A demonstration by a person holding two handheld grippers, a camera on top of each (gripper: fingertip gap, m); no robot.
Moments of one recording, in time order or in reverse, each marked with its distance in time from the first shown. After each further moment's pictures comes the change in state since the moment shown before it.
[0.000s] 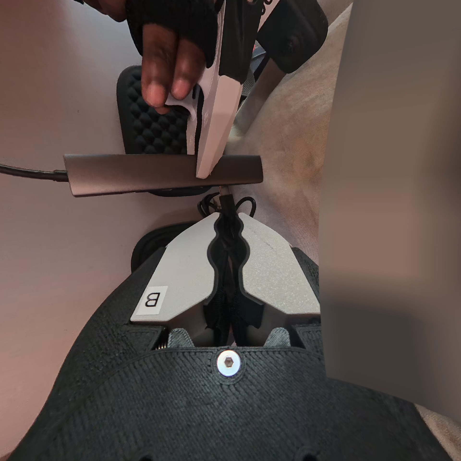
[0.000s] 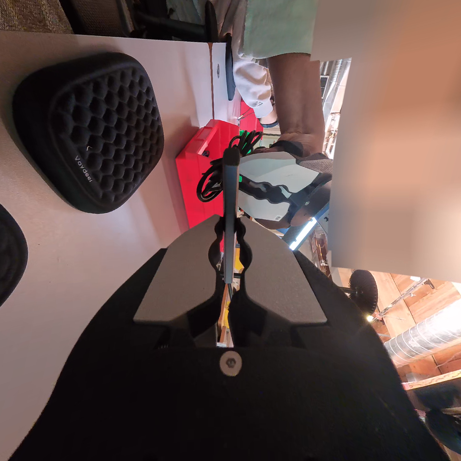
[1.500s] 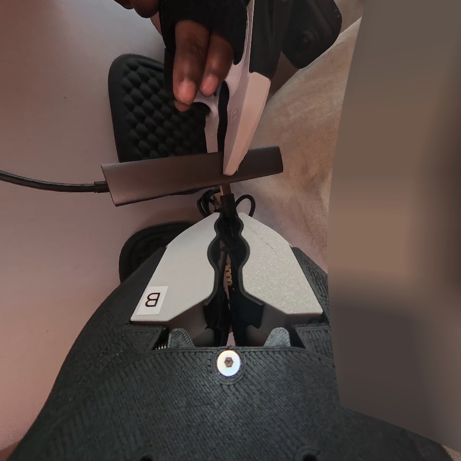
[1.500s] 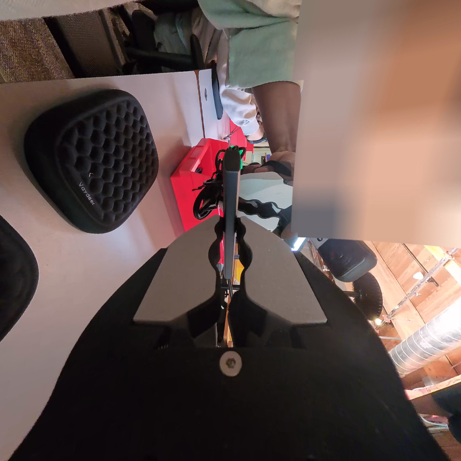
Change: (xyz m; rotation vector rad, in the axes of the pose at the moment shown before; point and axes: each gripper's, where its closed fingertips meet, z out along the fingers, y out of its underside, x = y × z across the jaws) left arm 0.001 -0.007 0.001 -0.029 0.044 -0.086; right arm 0.009 -0.013 -0.010 0.063 0.045 0.059
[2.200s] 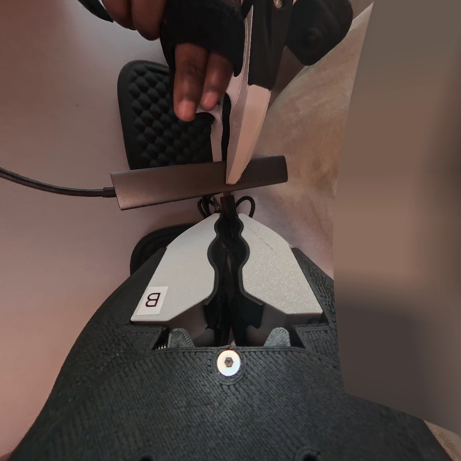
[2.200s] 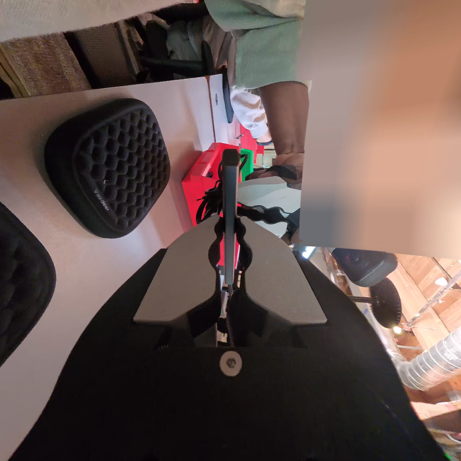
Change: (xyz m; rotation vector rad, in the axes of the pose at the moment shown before) left arm -0.005 0.001 0.003 0.004 -0.042 0.050; right arm -0.007 -0.003 0.001 0.012 -0.044 0.027
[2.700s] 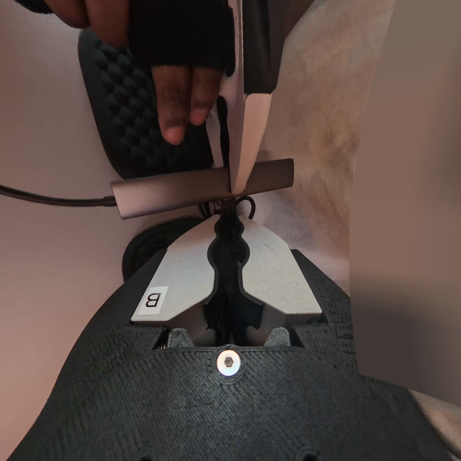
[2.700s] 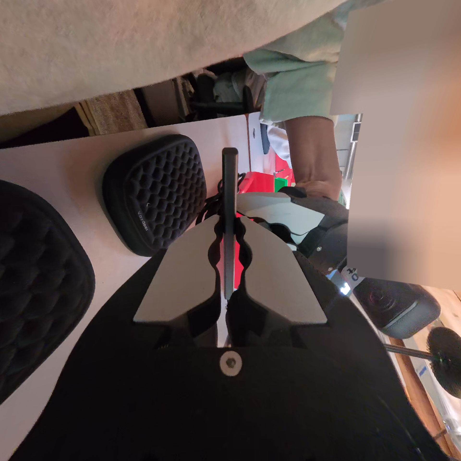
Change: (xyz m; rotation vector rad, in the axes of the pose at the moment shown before) left arm -0.001 0.019 0.023 -0.093 0.051 0.061; right arm -0.024 -0.017 0.007 0.132 -0.167 0.040
